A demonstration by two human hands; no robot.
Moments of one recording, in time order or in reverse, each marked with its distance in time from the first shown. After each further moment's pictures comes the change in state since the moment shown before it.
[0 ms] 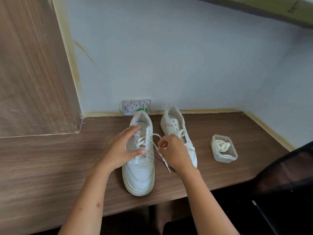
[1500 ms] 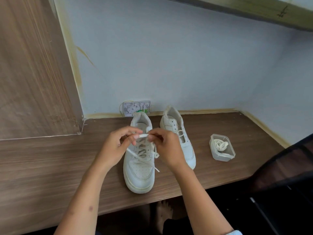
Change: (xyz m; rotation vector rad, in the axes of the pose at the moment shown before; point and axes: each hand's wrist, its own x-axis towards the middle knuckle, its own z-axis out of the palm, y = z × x) left_hand -0.019 0.036 -0.020 -0.307 0.171 0.183; right_hand -0.007 -0.028 -0.003 0.366 0.121 -0.237
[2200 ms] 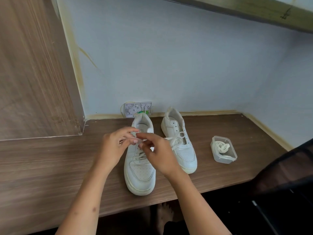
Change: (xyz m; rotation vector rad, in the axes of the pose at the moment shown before) left_hand -0.001 -0.007 -0.002 0.094 0.133 0.020; right_hand -0.006 -0.005 0.019 0.000 -0.143 -0.065
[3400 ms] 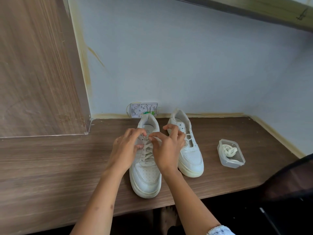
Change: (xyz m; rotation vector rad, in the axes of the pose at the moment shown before) left_hand 0.001 -0.031 0.024 0.449 -0.059 0.006; right_hand 0.018 0.021 0.030 -0.464 0.492 0.120
